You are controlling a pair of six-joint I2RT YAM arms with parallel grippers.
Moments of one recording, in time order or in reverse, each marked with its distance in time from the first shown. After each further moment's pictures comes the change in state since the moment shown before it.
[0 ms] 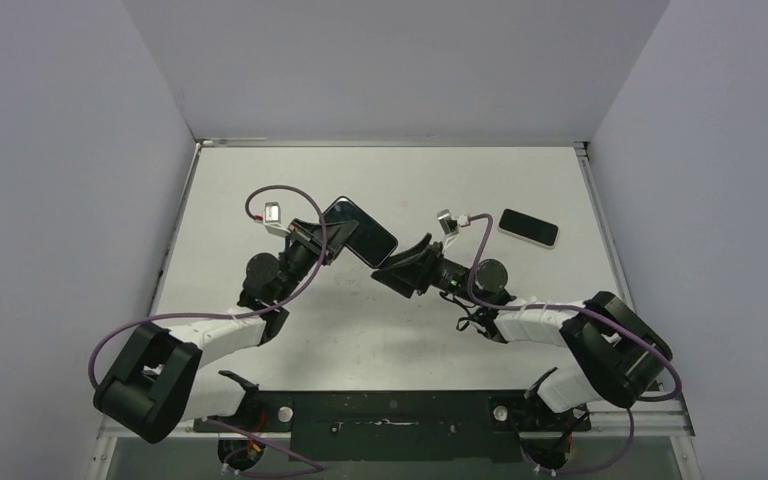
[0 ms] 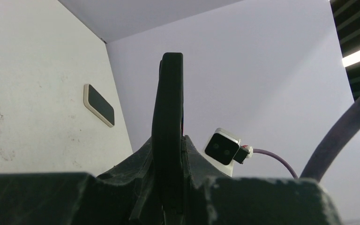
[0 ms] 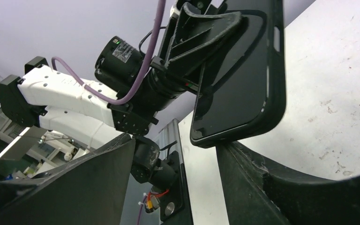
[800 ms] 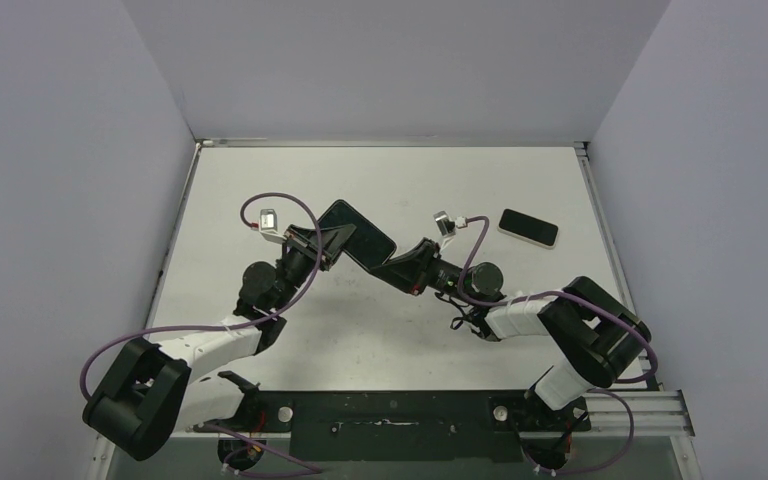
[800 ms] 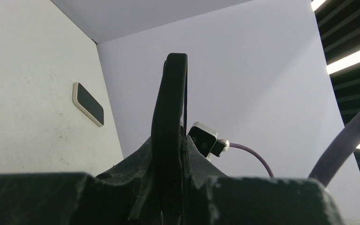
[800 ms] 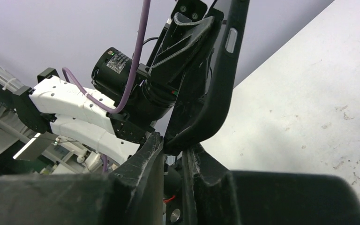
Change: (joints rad) left arm -0.038 -0.093 -0.054 -0.029 -0.069 -0.046; right arm 0.017 0.142 0.002 0.205 0.004 0.073
